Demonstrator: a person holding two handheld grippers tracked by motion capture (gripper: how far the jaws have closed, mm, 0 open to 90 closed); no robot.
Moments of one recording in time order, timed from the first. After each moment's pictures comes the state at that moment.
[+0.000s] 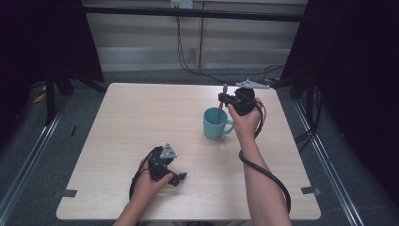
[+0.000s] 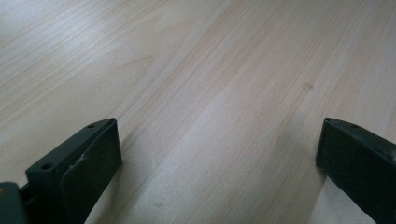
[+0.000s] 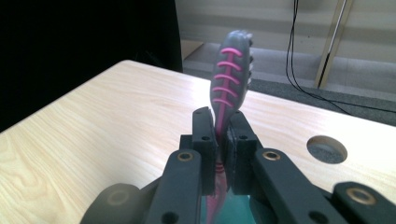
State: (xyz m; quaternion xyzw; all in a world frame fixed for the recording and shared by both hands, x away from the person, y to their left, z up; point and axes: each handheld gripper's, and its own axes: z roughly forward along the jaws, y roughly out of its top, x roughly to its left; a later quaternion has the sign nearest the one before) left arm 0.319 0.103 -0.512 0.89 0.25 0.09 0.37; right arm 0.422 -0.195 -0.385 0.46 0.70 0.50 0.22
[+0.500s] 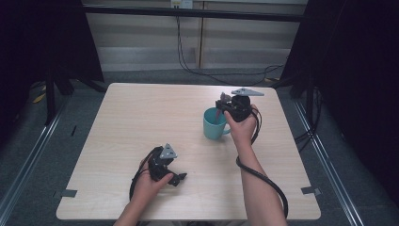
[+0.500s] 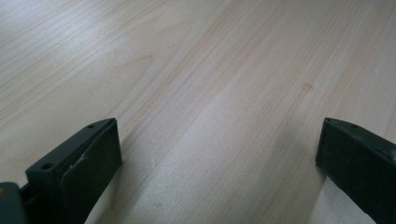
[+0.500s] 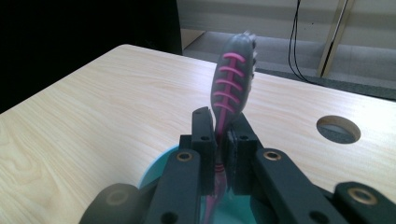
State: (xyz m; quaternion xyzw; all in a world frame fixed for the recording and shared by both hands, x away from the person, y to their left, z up) left arm 0.318 0.103 -0.512 0.89 0.25 0.09 0.37; right arm 0.418 -0.189 -0.410 0.47 0.71 0.49 0.21
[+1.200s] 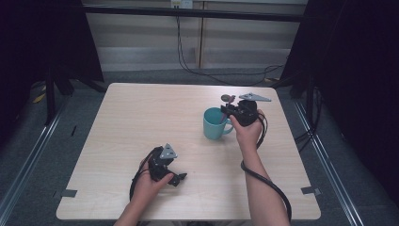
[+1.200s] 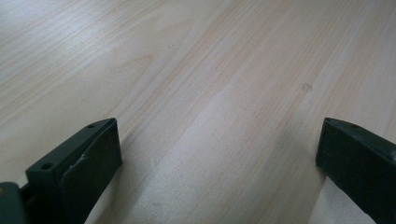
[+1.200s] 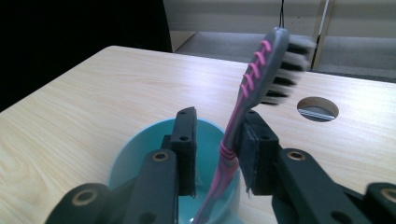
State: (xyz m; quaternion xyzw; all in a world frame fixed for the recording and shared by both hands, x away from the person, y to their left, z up) left arm 0.318 0.103 -0.511 0.89 0.25 0.09 0.37; right arm 0.409 -0.210 -0.423 0.49 0.69 0.49 0.21
